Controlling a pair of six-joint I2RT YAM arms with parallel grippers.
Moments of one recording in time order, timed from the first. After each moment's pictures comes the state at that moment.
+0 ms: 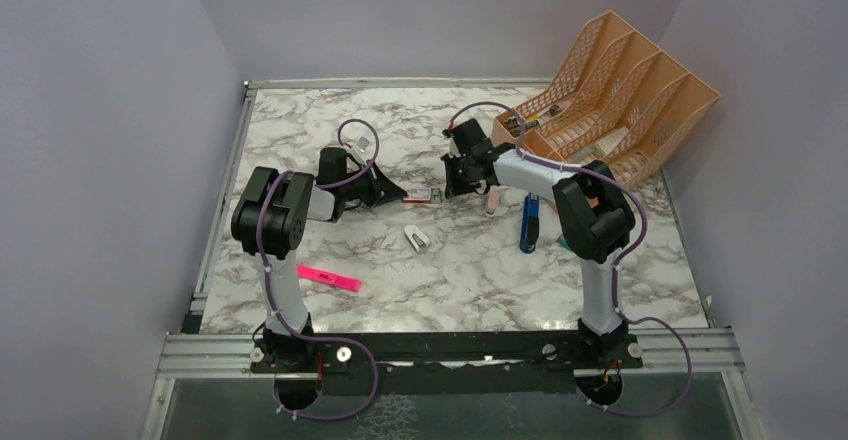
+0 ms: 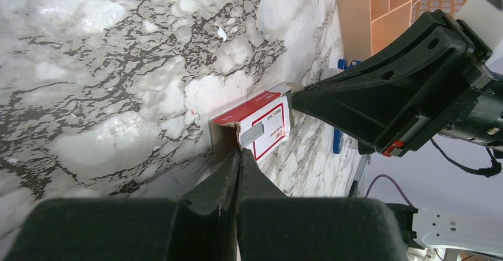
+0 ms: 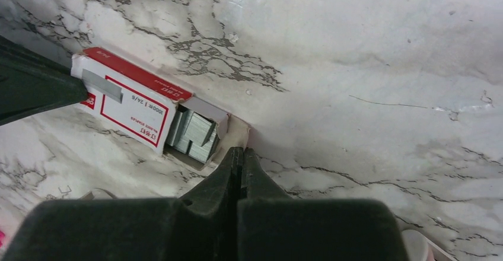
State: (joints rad) left arm -0.17 1.98 0.82 0.63 0.78 -0.79; right arm 0.58 2.05 1.42 -0.33 -0.13 0.29
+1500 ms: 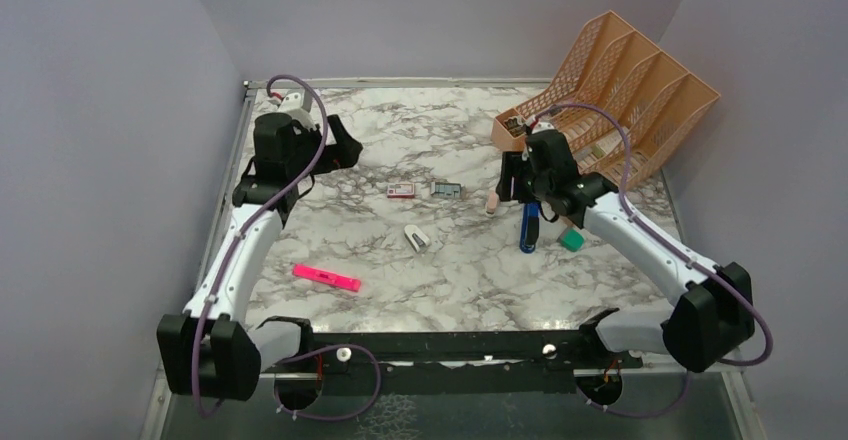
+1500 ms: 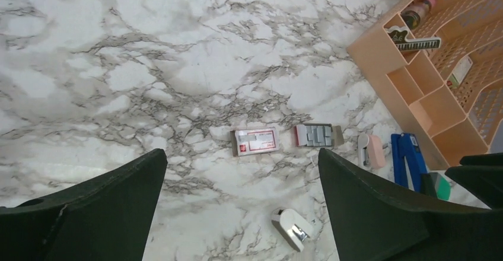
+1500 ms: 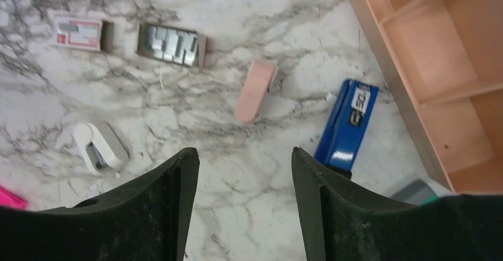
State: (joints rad) left arm -0.10 1.23 1.00 -0.21 0.28 -0.38; right arm 0.49 1.35 1.06 -0.44 0.14 0.36
